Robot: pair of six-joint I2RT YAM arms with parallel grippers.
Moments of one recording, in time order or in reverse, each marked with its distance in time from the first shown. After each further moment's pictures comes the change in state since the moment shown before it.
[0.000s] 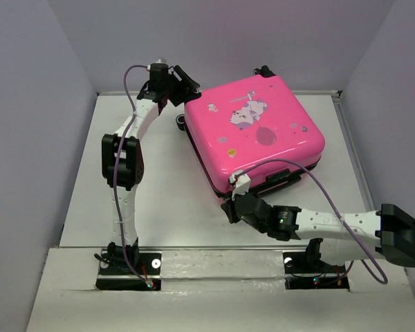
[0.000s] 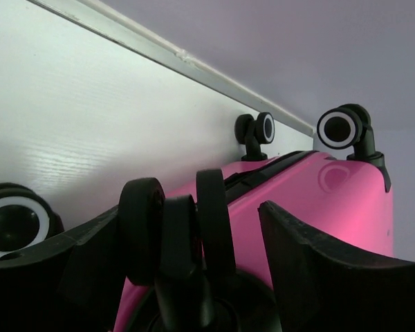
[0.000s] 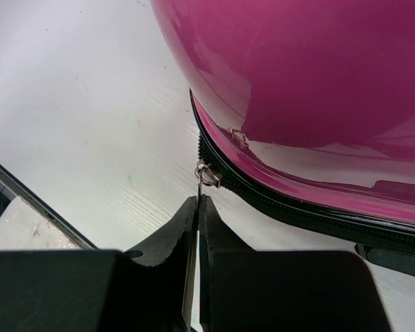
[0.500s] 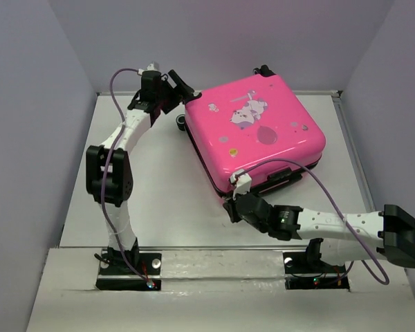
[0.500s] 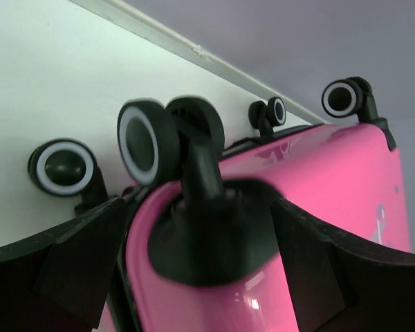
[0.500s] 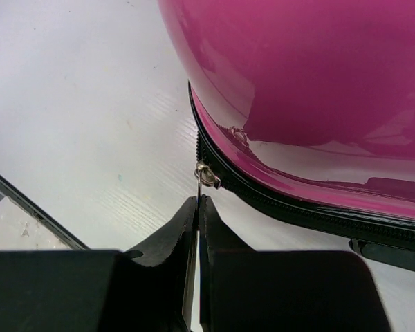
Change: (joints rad) left arm 0.001 -0.340 -0.407 0.123 -0.084 0.084; right arm -0.002 -0.018 0.013 -0.041 0.024 -0.014
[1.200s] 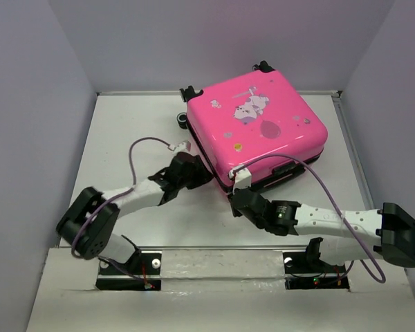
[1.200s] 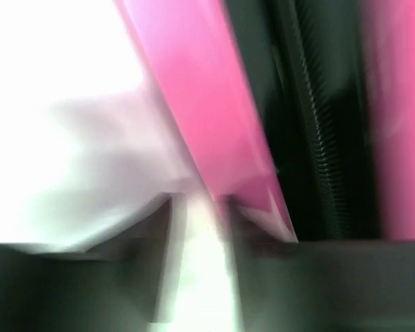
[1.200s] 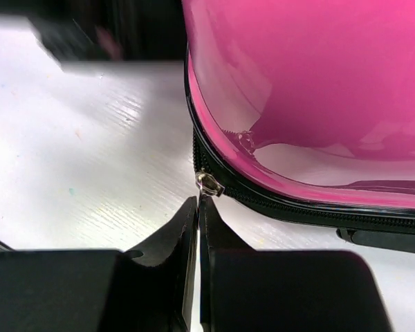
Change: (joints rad) left arm -0.525 -0.342 -0.885 0.244 -0.241 -0.101; right arm -0.031 0.036 0.073 -0.113 0.082 -0.055
